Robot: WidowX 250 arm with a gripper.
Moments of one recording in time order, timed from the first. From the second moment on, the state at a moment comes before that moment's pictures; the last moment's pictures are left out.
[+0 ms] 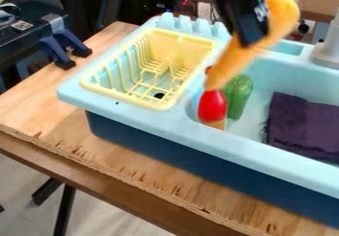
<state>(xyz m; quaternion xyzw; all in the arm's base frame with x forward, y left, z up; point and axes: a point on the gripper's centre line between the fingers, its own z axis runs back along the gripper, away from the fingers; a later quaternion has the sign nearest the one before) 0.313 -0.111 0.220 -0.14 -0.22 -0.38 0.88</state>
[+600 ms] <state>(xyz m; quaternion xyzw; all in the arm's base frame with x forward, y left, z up) 0.321 -0.141 0.213 -0.20 -0.16 -0.51 0.82</state>
